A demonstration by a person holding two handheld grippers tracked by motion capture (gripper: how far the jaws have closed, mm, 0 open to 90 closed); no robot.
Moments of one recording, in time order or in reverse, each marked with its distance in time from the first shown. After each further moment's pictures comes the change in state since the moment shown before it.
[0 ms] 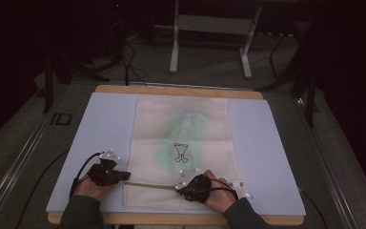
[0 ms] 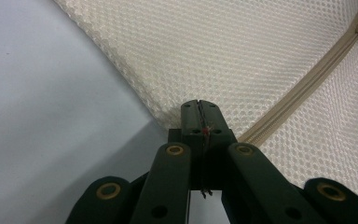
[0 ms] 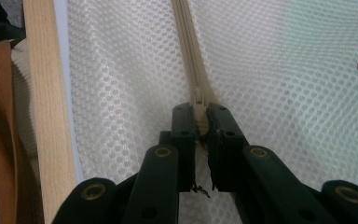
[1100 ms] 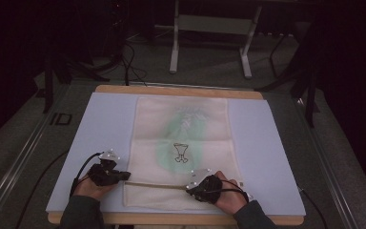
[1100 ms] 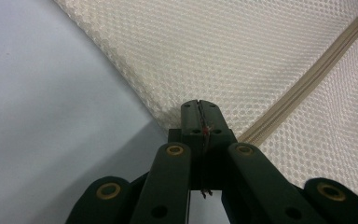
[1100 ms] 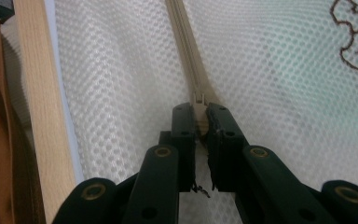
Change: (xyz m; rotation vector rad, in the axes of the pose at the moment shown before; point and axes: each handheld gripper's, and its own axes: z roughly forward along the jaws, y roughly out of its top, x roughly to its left) left arm 0.000 0.000 0.000 0.000 0.000 -0.001; right arm -0.006 -0.025 -0.015 0.014 -0.022 0.035
